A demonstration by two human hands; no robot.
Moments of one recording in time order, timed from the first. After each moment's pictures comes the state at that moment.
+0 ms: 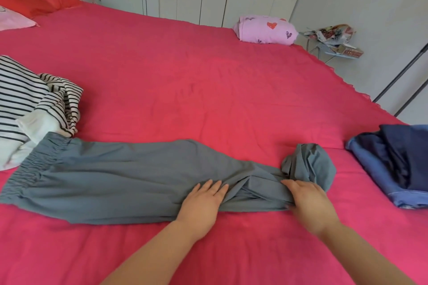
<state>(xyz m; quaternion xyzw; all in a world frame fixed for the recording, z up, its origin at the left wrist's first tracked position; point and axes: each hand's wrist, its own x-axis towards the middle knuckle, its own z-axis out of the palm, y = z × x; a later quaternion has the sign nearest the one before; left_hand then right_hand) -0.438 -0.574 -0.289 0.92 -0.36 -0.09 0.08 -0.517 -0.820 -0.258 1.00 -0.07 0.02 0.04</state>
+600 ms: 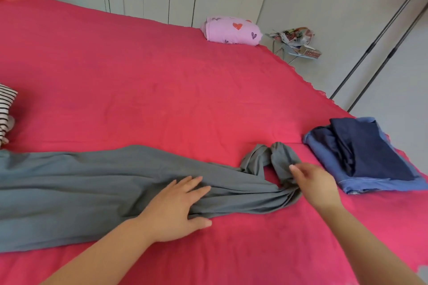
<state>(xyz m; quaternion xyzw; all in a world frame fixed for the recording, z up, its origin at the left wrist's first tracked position) -0.440 -0.595 -0.262 0.88 -0.44 -0.12 0.13 -0.542 -0.898 -0.221 0.93 -0.30 0.17 -0.14</state>
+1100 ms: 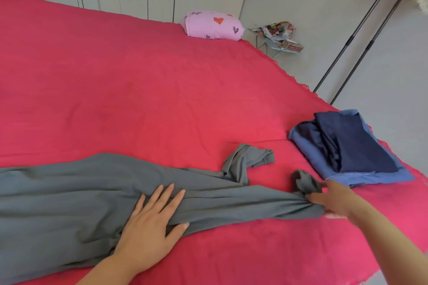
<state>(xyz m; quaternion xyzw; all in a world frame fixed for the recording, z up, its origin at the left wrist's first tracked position) -0.440 -0.608 -0.313 0.92 -0.35 -0.11 0.14 -0.579 -0.959 -0.209 0.81 -0.49 -0.06 -0.32</state>
